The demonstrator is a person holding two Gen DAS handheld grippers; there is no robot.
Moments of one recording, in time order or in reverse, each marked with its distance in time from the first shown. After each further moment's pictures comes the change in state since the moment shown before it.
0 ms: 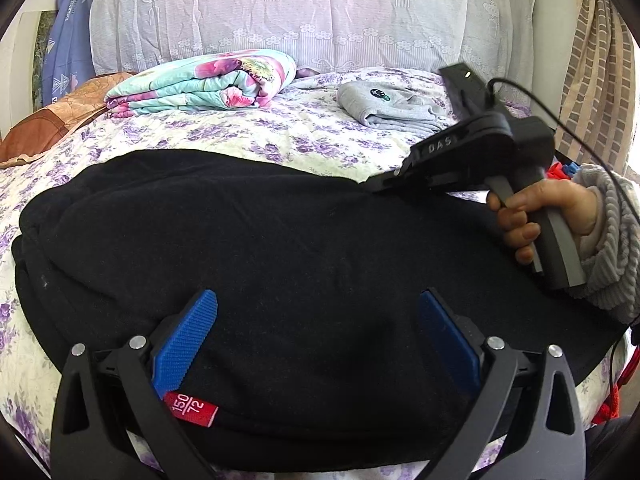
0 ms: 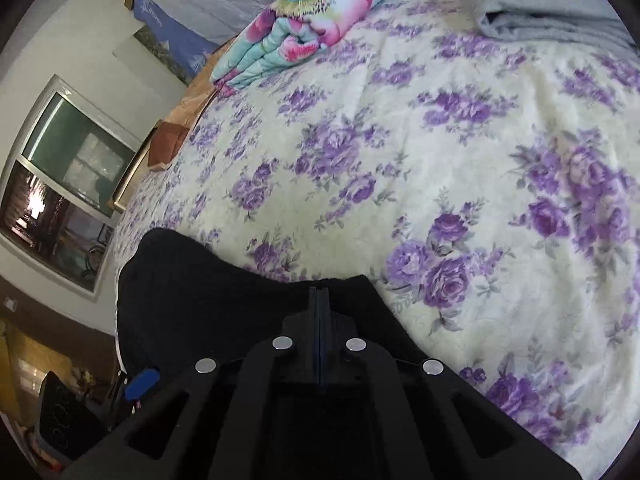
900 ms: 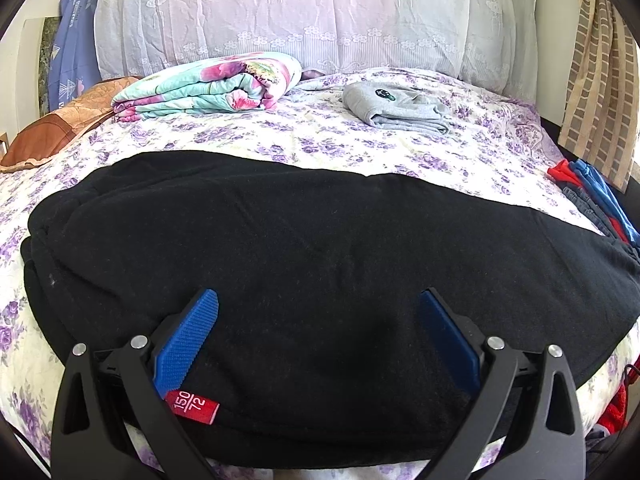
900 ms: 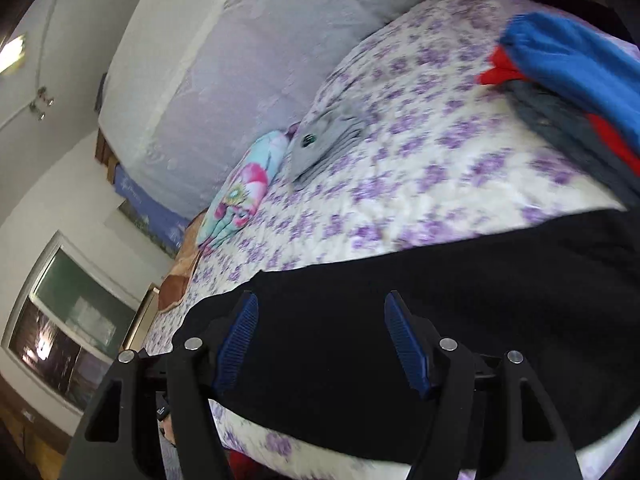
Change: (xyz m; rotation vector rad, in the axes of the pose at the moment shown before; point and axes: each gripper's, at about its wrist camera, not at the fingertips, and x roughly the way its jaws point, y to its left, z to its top) left arm -0.003 -0.005 -0.002 0.011 -0.004 0.044; right arm -0.343 -0.121 -0.263 0.529 -0.509 -0.048
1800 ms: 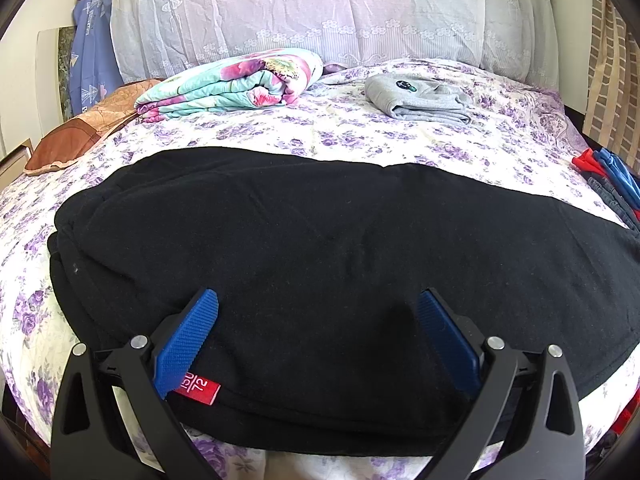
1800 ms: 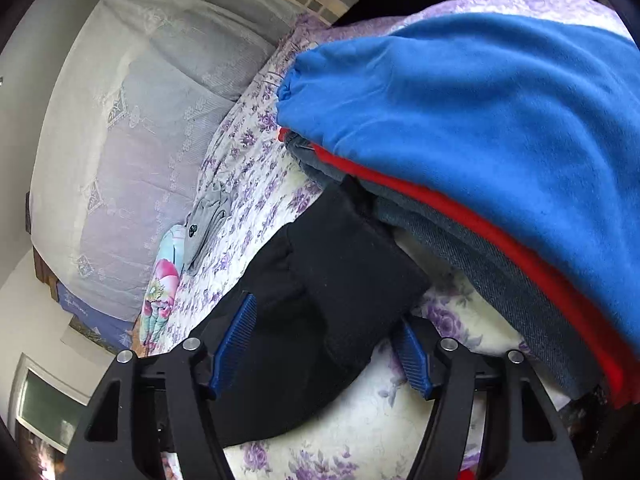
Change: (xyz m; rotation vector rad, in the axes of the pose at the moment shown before) left arm -0.004 -0.012 -0.003 0.009 0.021 0.119; right arm -0.041 -0.112 -0.023 0.181 -0.226 -0.225
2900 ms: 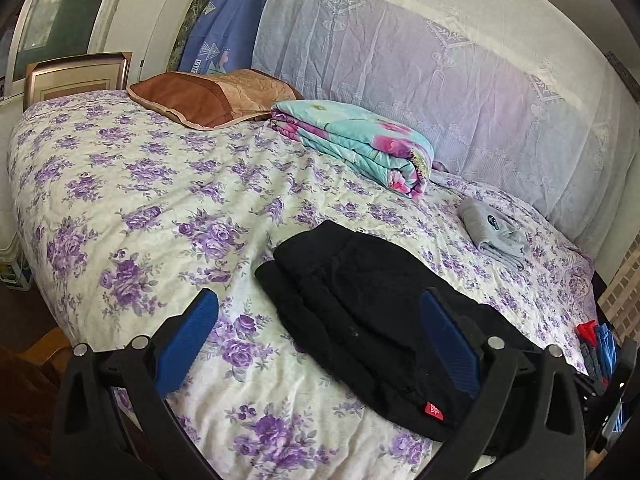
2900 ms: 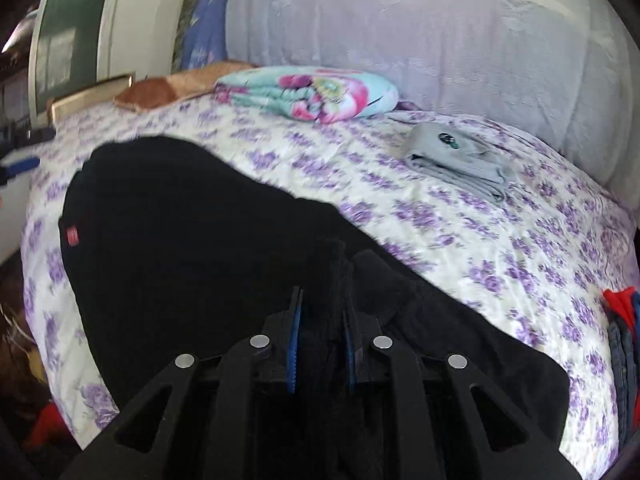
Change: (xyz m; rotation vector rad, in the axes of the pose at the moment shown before) left arm -0.090 0.175 0.008 -0.478 -0.153 0.061; right arm 0.164 0.342 -0.228 -1.296 0.208 0.035
